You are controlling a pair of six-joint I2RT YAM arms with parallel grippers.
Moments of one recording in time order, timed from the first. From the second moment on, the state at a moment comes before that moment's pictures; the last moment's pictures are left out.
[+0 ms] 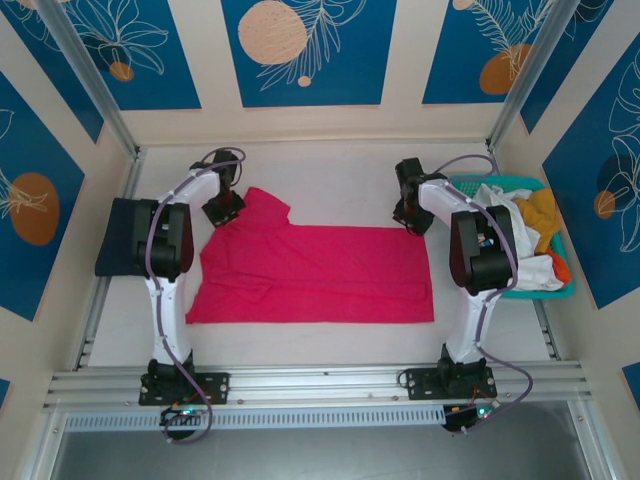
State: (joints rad) left arm -0.16 2.20 1.72 -0.90 -0.10 -0.78; right arm 0.17 1.98 1.41 -0.78 0.19 0.85
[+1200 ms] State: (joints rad) left arm -0.16 2.19 1.70 -0.88 -0.08 -0.76; right arm 0.16 2.05 1.50 -0.85 0.23 0.86
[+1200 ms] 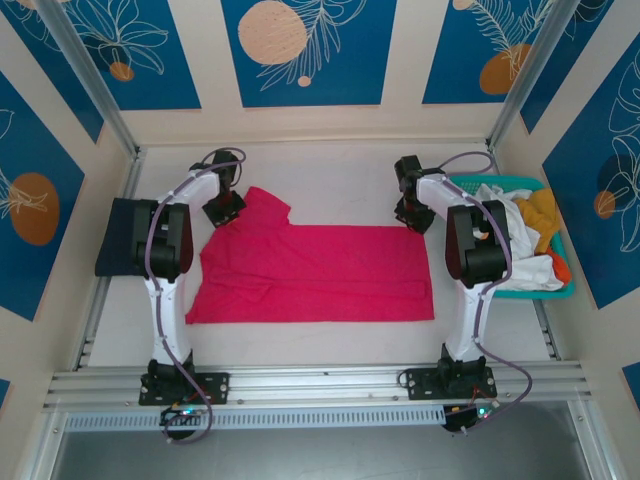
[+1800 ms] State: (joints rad) left arm -0.15 2.19 1.70 -0.87 -0.07 -0.75; right arm 0.15 2.08 1.52 -0.85 0.21 0.83
